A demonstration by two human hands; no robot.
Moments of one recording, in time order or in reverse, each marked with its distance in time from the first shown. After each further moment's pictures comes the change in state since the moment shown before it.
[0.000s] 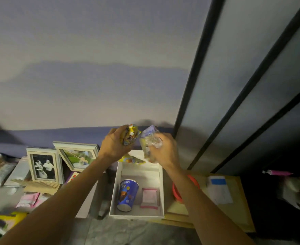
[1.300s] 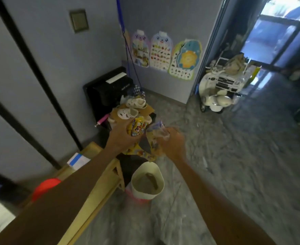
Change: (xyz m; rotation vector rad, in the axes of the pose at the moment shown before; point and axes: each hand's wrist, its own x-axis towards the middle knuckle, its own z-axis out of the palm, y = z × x) left_hand -0.314 0.430 0.251 -0.203 -0.712 0.962; right_hand -0.446 0.165 -0.421 -0.193 0.862 0.721
